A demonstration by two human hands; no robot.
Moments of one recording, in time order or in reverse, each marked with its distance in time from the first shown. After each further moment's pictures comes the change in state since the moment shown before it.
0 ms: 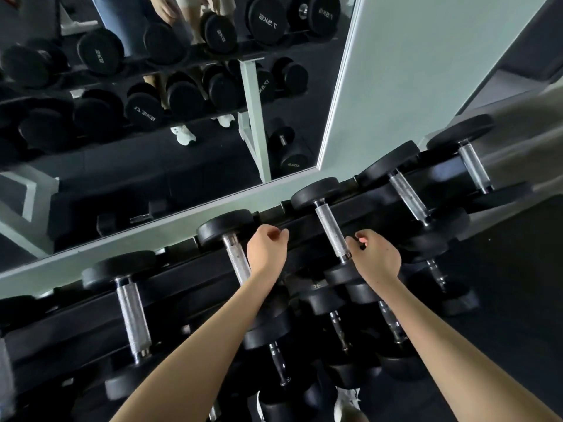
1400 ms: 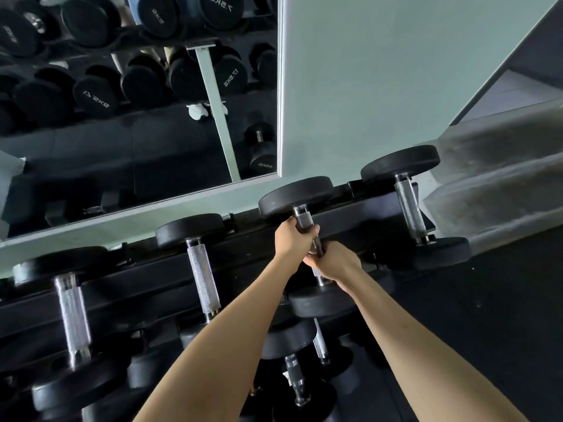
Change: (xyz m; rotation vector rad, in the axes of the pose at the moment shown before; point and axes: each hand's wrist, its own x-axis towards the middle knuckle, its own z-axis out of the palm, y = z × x) left_hand 0.055 0.160 0.302 -0.061 -0.118 -0.070; right_hand 0.229 0.130 -0.053 -0.101 -0.627 -0.024
